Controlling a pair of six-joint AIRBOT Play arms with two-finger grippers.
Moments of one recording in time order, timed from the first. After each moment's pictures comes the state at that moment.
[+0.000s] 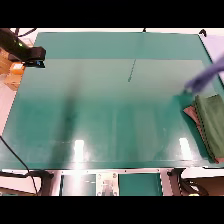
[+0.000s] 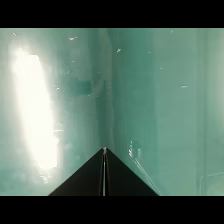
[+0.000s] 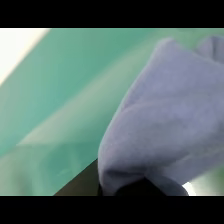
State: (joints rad) left arm 0.02 -1.57 1.99 1.37 -1.66 -1.50; right arm -0.79 -1.56 2.02 -0.86 1.52 1.72
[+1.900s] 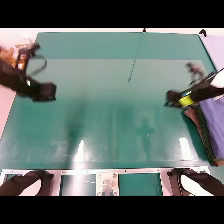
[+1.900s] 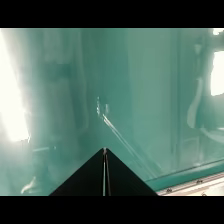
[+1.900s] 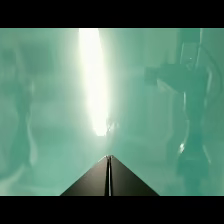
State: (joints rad) left arm -0.12 -1.03 1.24 1.30 -1.53 -1.62; right arm 0.04 -1.06 1.00 -1.30 1.29 1.71
